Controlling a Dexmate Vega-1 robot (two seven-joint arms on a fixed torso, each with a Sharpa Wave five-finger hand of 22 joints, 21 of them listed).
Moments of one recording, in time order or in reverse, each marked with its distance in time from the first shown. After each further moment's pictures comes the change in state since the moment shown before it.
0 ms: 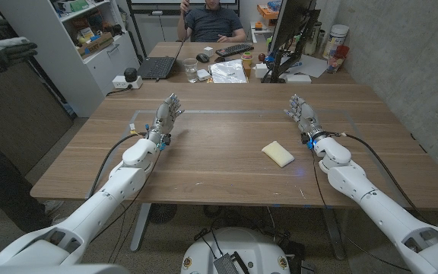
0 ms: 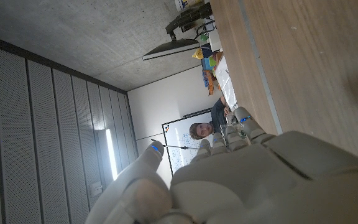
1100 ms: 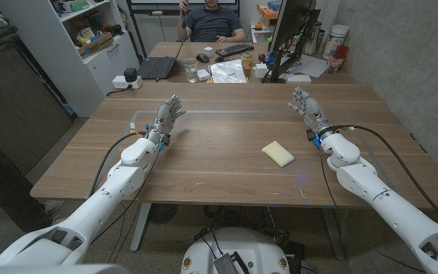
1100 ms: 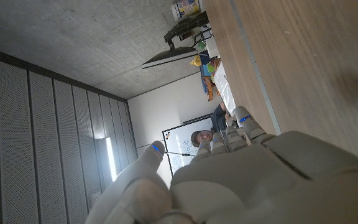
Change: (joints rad) left arm -0.011 -0.026 -0.035 0.025 0.065 0.020 -0.052; left_hand 0.000 0.000 0.003 0.003 0.005 0.000 0.000 0.000 0.000 0.000 0.000 0.000 0.000 0.000 0.000 0.000 0.000 0.000 0.000 0.000 0.004; right arm -0.048 -0.104 0.024 -0.125 -0.100 0.040 -0.029; right_hand -0.019 -0.048 -0.027 -0.001 0.000 0.000 0.000 0.000 0.000 -0.004 0.004 0.000 0.000 0.000 0.011 0.000 0.002 0.011 0.011 -0.009 0.000
